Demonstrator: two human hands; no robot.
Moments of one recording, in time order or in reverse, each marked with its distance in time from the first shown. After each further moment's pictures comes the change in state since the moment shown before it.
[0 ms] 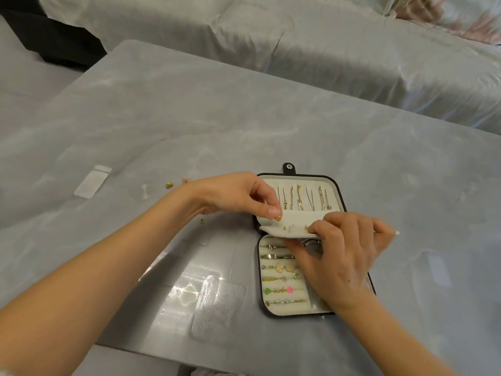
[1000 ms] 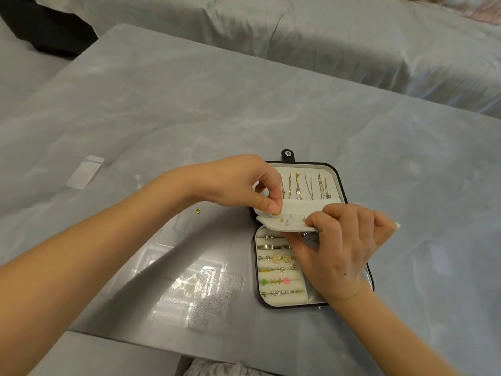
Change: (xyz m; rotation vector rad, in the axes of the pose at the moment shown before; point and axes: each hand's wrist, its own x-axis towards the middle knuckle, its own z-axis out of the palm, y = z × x) left_hand -0.004 0.021 0.003 0.405 0.033 0.103; right_hand -0.003 -0.003 0.002 -0.032 0.071 0.023
